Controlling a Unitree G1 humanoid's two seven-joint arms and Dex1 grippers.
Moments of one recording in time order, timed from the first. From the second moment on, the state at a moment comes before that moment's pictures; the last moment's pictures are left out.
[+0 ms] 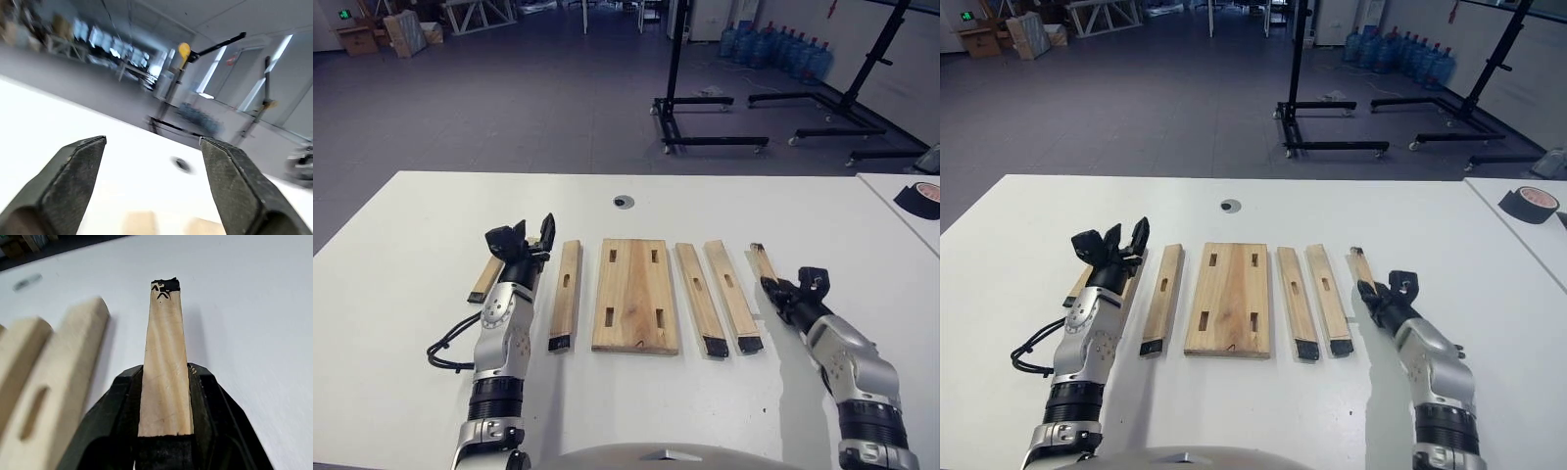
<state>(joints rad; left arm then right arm) -0.17 0.03 0.18 0.06 -0.57 0.14 -0.26 -0.10 -0.36 -0.34 0.12 0.43 0.42 0.36</state>
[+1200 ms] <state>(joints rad) -0.21 0.04 0.18 -0.19 -1.19 0.77 -0.35 -0.23 -0.30 0.22 -0.19 0.12 0.04 0.57</state>
